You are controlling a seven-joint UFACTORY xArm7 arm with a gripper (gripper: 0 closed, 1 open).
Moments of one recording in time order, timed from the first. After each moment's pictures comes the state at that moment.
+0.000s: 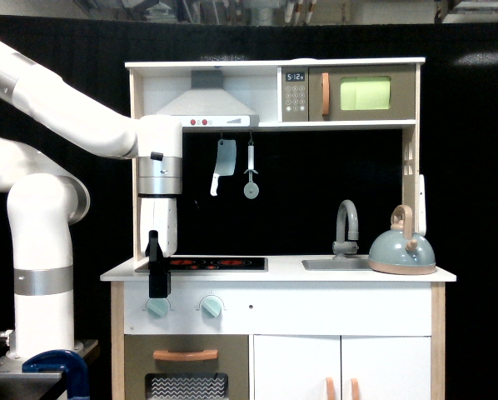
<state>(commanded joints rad) -0.03 -0.93 0.00 0.11 0.01 1.05 -0.01</state>
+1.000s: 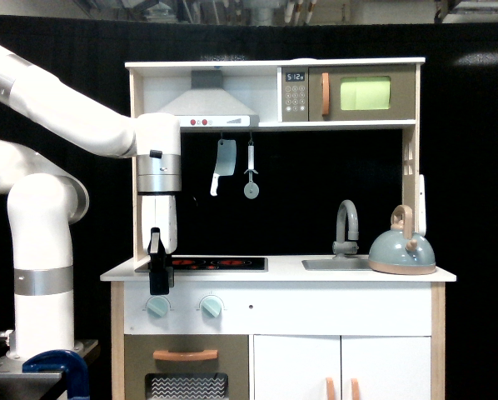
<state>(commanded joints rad) 0.02 -1.01 -0.01 0.11 -0.01 1.07 -0.09</state>
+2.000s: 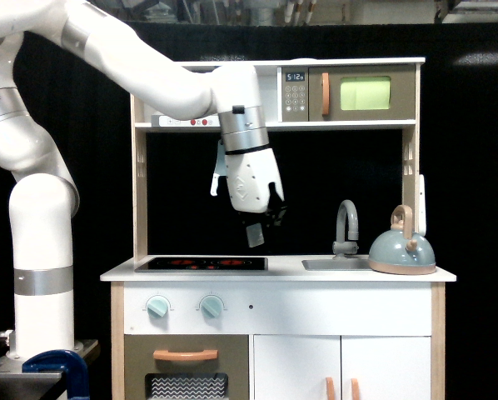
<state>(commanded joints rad) 0.26 -0.29 -0.37 0.74 0.12 0.87 -0.94</state>
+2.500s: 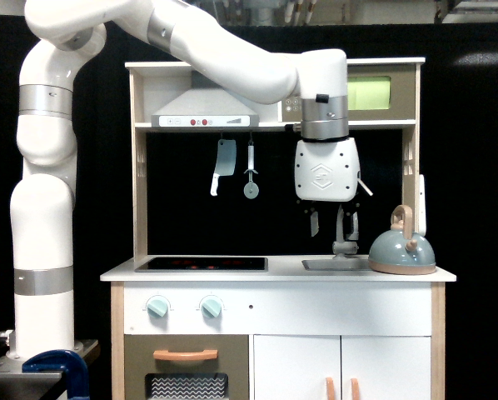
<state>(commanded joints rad) 0.28 0.13 -0.41 1.25 0.37 1.13 -1.46</state>
